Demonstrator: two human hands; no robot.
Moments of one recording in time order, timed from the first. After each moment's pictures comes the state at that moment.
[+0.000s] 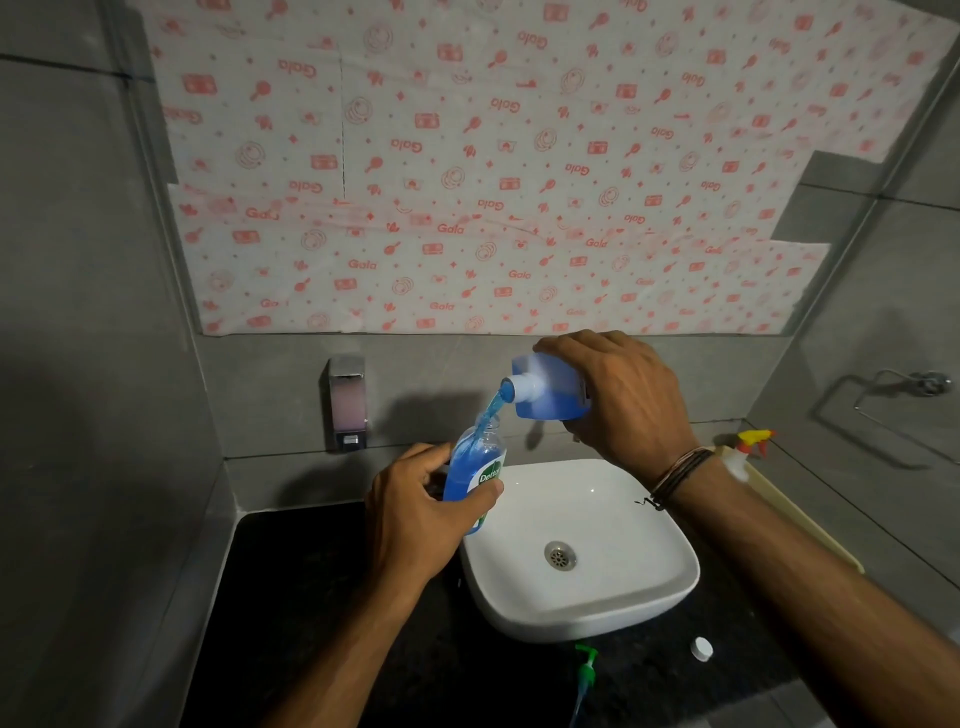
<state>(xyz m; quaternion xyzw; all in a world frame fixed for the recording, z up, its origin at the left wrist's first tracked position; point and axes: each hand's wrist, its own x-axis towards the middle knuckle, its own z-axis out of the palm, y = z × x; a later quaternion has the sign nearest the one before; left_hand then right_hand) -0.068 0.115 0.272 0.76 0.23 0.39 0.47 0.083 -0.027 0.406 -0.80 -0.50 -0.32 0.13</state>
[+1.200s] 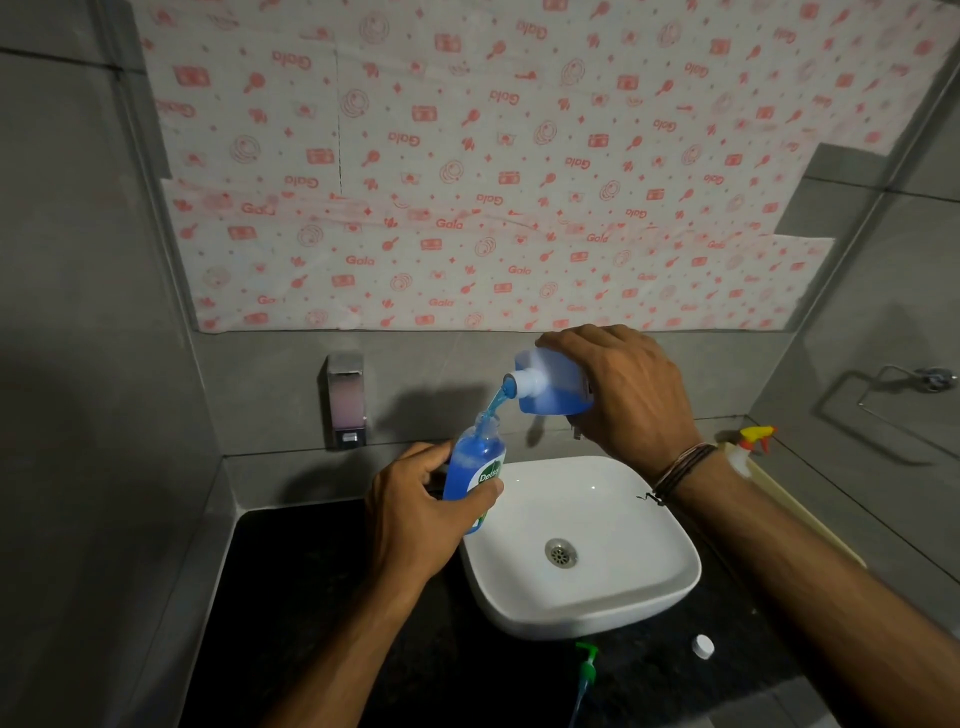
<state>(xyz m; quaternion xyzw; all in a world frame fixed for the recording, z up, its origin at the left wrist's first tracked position) -0.067 0.114 0.272 0.76 0.23 0.39 0.47 0.088 -0.028 0.408 -0.80 -0.50 -0.30 0.12</state>
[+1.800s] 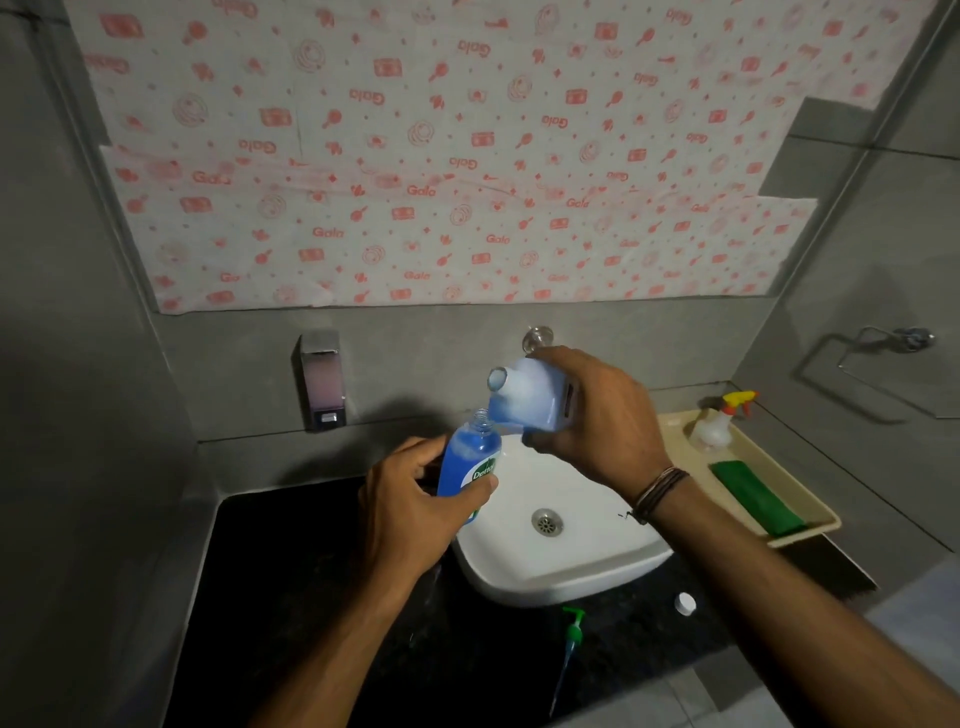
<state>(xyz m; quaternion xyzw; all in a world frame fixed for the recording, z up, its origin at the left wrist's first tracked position) -0.060 0.107 0.247 0.76 0.19 0.38 0.49 0.085 -0.043 0.358 -0.84 -0.44 -0.19 0.25</state>
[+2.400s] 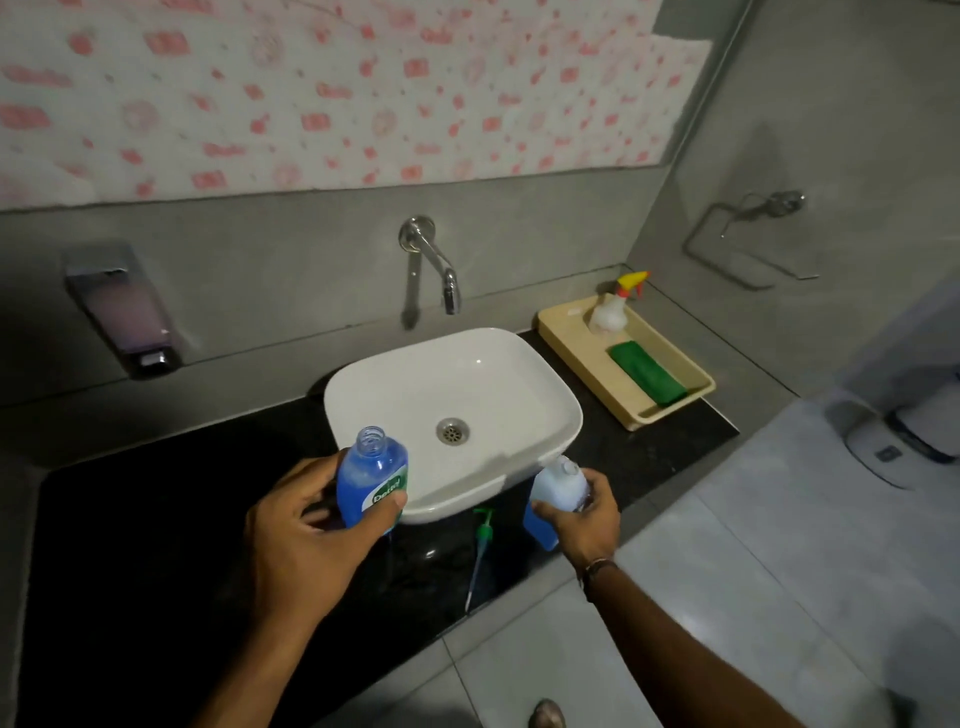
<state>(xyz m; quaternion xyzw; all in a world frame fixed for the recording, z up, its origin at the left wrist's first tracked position) -0.059 0.059 0.171 0.76 0.13 0.34 0.55 0.109 -0.204 0.075 -0.84 0.08 -0.01 0.53</state>
